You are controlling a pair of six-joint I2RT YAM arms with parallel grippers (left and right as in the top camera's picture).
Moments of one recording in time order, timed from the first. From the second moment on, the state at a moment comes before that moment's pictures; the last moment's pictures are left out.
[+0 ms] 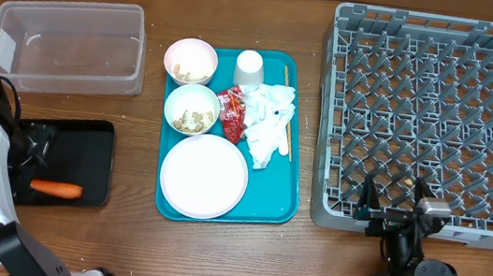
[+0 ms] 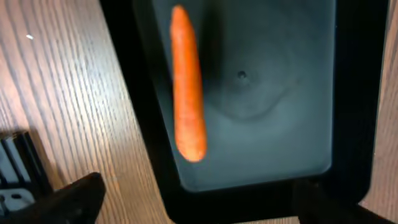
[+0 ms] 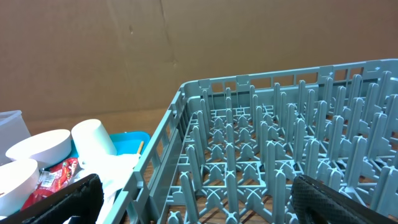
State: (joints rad) left arm 0.57 1.52 1.20 -1.18 -0.10 -0.92; right arm 0.06 0.01 0.02 -0.04 -0.04 0.15
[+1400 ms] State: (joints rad) left arm -0.27 1.64 1.26 -0.81 -0.08 -0.35; right arm 0.06 0.01 0.02 -0.03 -0.04 0.15
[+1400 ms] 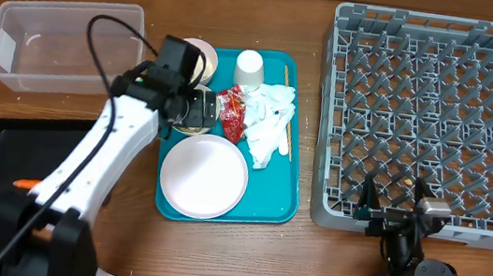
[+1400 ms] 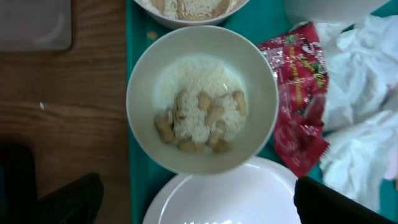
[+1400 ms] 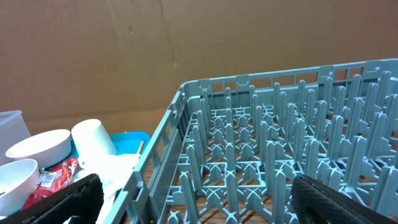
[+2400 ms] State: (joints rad) left arm -0.32 1.87 1.26 -0.68 0.01 -0.09; right arm 0.06 0.01 0.02 -0.03 -0.04 0.15
